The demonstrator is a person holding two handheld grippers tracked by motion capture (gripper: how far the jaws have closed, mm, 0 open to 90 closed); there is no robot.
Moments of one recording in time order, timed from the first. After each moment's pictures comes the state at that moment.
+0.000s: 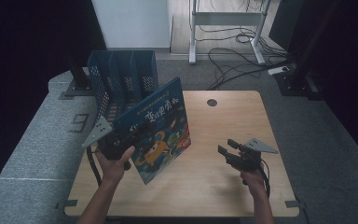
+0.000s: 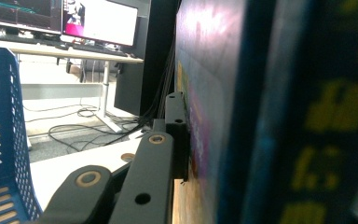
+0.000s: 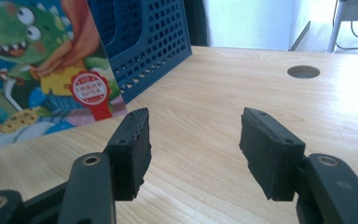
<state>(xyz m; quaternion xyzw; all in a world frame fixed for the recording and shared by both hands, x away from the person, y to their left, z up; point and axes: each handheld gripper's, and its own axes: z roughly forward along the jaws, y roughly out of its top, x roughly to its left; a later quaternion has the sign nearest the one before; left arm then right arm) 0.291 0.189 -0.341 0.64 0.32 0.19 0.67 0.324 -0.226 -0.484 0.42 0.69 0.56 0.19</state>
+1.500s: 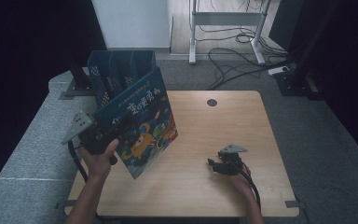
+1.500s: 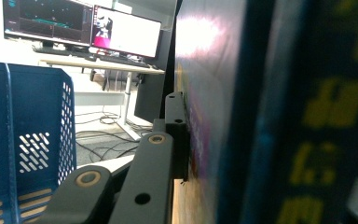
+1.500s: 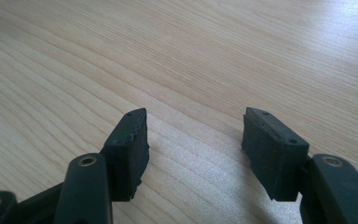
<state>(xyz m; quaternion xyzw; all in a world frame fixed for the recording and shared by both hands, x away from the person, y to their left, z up) 0.293 0.225 -0.325 0.61 0.35 0.23 0.67 0.350 -0.189 -0.553 0.45 0.78 0.40 0.17</state>
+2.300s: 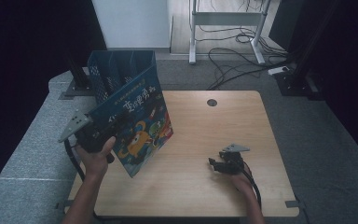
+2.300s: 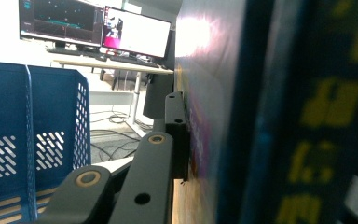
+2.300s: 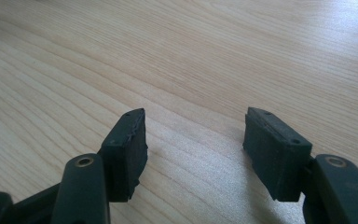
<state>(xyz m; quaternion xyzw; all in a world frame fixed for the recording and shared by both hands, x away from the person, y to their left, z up) 0.296 0.231 -0.323 0.61 0.36 0.24 0.66 0.351 -0.195 -0.553 0.46 0.77 0.41 0.16</state>
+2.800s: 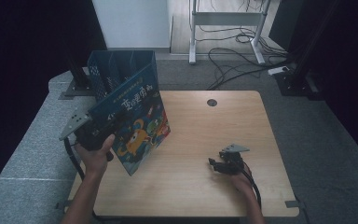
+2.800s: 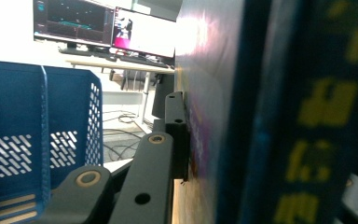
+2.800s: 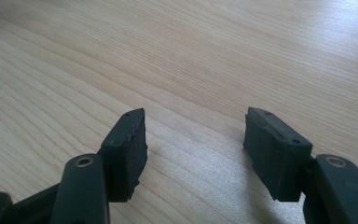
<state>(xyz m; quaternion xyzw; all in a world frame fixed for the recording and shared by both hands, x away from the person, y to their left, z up) 0.302 0.235 -0.325 0.60 0.38 0.25 0.66 0.351 -0.194 -0.553 0.46 0.77 0.40 0.16</state>
